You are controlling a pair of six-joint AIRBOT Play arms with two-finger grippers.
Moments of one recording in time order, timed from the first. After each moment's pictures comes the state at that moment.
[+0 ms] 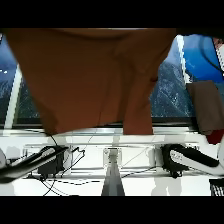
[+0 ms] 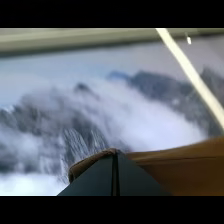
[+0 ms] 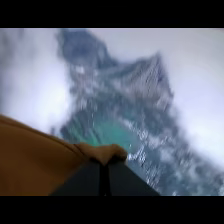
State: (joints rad) left arm 0.32 -1.27 1.55 0.80 -1.02 -0.81; right arm 0.03 -1.32 1.63 -1.26 1.06 1.25
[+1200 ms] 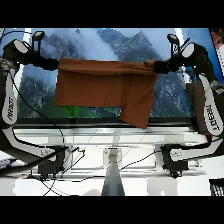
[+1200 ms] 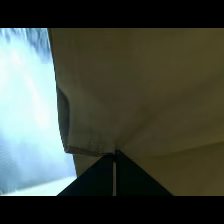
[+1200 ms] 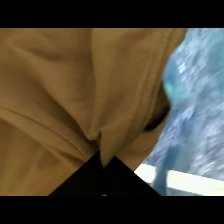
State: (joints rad) left arm 0.14 -1.69 1.51 1.26 -1.09 -1.12; right arm -0.01 -1.54 1.30 -1.25 1.04 1.37
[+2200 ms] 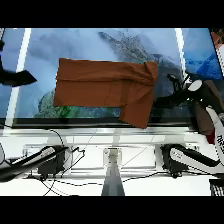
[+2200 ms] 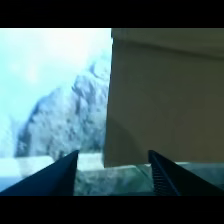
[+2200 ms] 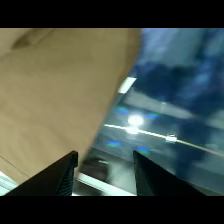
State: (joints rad) left arm 0.48 -1.23 1.14 1.15 -1.30 -1.09; right arm -0.17 -1.25 0.67 -1.04 1.12 1.08
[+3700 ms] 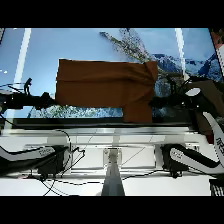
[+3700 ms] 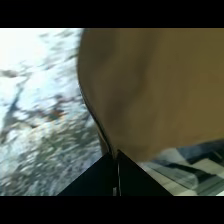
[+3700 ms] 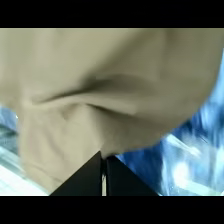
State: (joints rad) left arm 0.55 -1.41 0.80 0.82 -1.24 -0.91; right arm -0.18 -1.18 0.63 -0.79 1.03 0.92
